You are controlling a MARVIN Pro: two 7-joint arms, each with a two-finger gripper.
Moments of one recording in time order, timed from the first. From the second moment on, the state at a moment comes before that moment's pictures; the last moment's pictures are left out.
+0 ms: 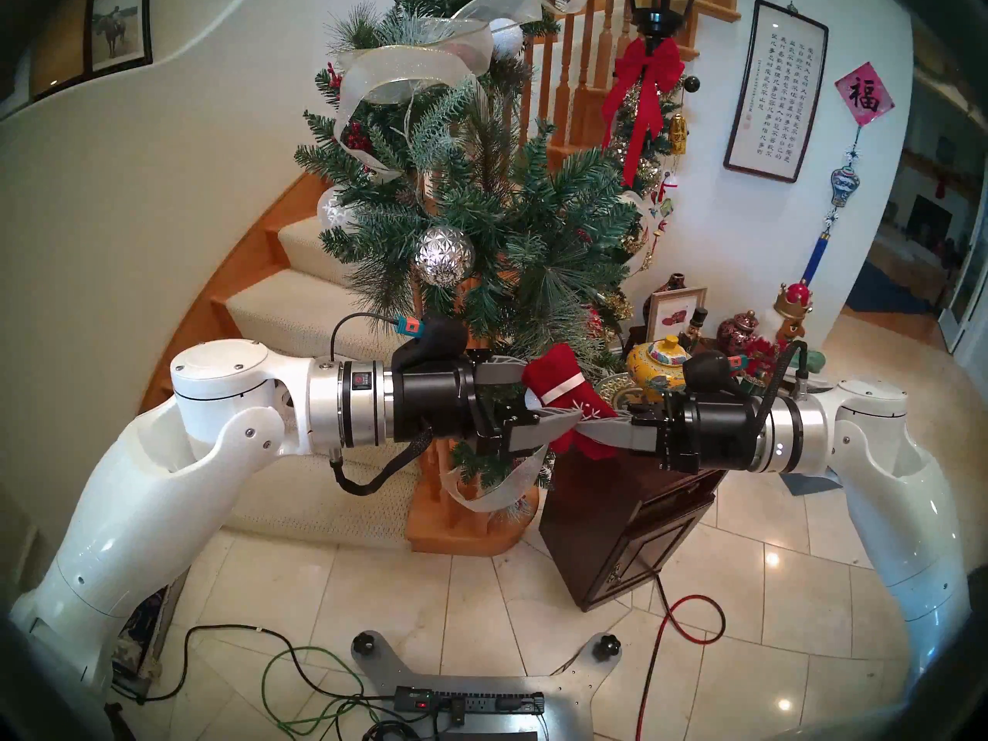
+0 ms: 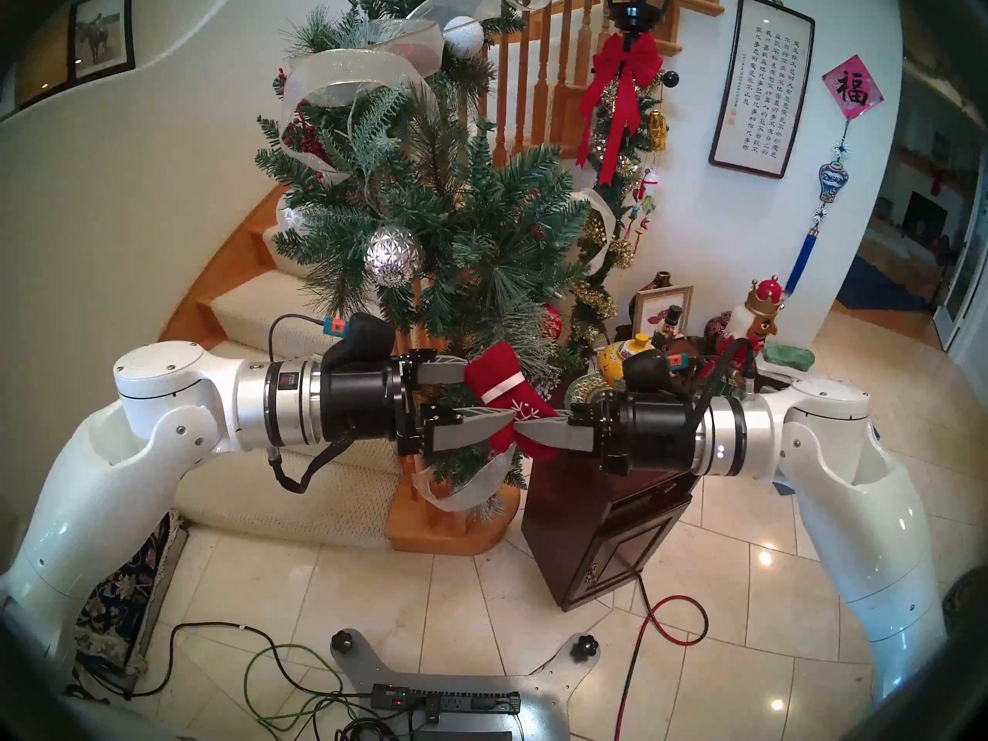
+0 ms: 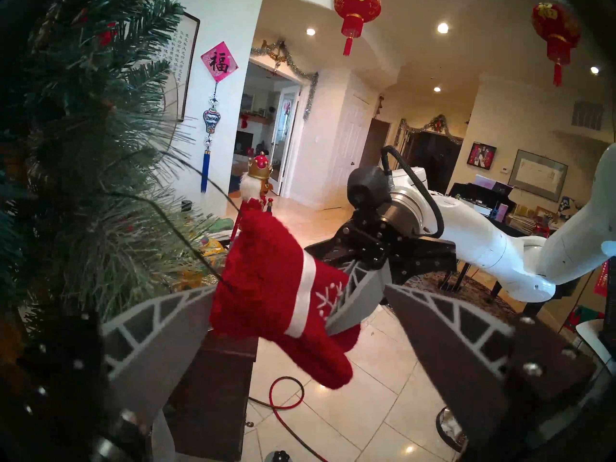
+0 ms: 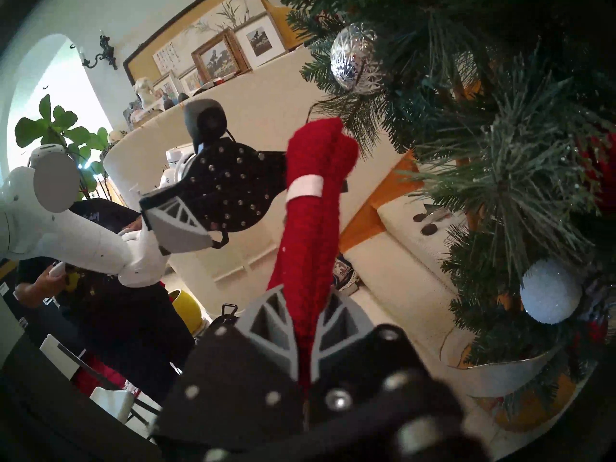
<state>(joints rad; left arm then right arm) 1.47 -0.79 -1.32 -2.18 -0.93 0.58 -0.66 -1.80 -0.76 1.76 -2.04 0.93 0.69 1.06</state>
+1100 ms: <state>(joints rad) 1.79 -0.81 -1.60 -2.42 -0.97 0.53 -0.39 -1.90 -0.79 1.93 -2.03 0.94 0.63 1.11</state>
